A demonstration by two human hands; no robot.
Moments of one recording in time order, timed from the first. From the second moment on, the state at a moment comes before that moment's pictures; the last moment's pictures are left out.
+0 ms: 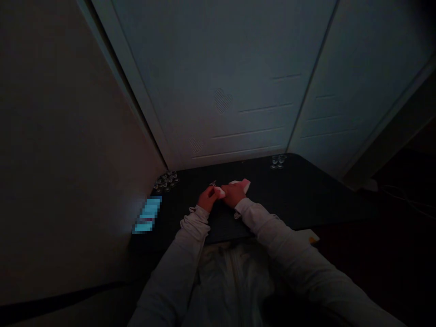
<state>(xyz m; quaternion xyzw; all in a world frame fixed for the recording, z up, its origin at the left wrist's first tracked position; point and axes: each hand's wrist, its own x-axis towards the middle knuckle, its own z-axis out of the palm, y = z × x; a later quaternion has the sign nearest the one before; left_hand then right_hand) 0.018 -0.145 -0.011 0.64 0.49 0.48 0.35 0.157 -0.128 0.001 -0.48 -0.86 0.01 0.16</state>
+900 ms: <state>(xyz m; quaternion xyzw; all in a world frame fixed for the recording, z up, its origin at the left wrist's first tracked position) 0.007 -0.134 -0.015 0.62 0.52 0.53 0.23 0.164 -0.131 0.002 -0.43 -0.75 0.19 0.46</state>
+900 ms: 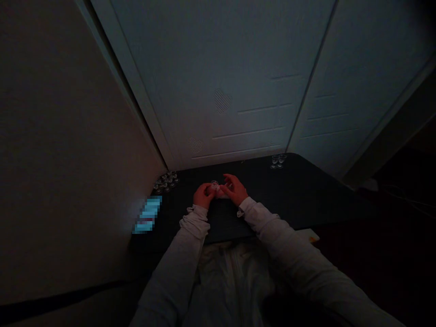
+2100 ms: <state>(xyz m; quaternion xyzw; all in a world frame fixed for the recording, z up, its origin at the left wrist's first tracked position) 0.004 -0.136 -0.003 0.52 0.54 0.55 0.37 0.161 -0.116 -0.016 -0.40 -0.73 0.32 0.44</state>
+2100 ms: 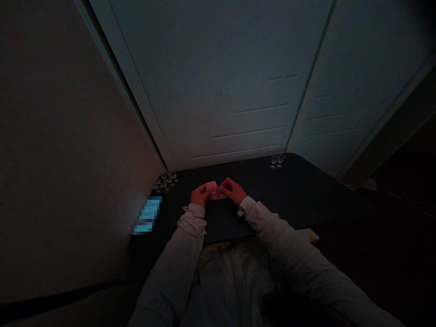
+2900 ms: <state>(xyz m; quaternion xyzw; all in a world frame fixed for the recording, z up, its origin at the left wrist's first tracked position) -0.021 -0.120 -0.023 0.66 0.49 0.45 0.34 0.163 -0.118 -0.022 -0.37 -0.81 0.23 0.39</state>
